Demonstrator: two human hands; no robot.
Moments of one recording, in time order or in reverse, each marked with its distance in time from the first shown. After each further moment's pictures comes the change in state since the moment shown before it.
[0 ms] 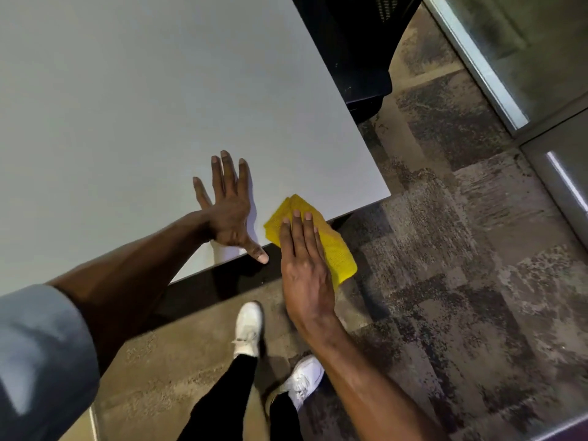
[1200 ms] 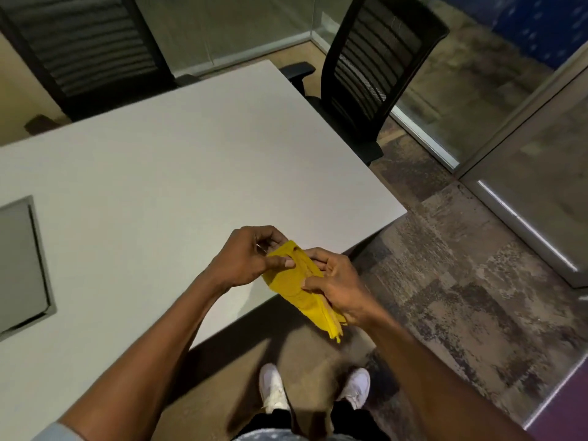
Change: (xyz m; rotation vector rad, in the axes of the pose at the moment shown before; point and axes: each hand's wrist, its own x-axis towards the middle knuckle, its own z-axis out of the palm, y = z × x) left_hand -0.276 -0.155 -0.089 -0.675 0.292 0.449; right_hand -0.063 -0.241 -0.109 1.227 -0.027 0.235
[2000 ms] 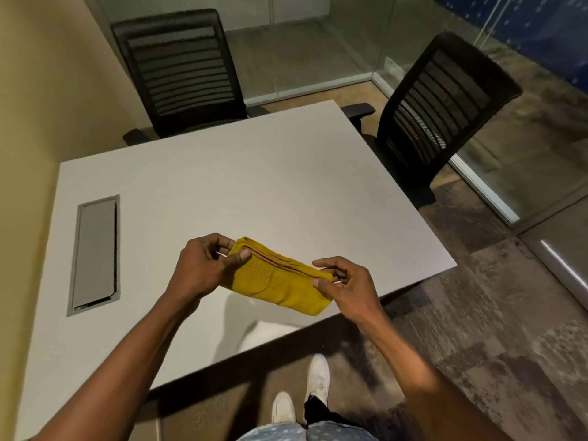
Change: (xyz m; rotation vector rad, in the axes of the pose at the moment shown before) left_hand -0.068 -0.044 -0.108 -0.218 0.575 -0.272; right_hand 0.050 -0.035 0.035 -0.222 0.026 -0.195
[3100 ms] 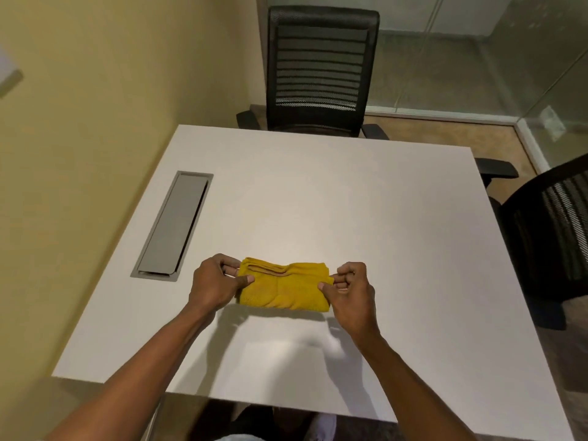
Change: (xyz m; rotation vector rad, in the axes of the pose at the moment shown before) left_hand 0.081 -0.102 -0.076 -0.124 0.414 -0.401; right_hand 0.171 -0.033 0.144 -0.170 -0.163 -0.044
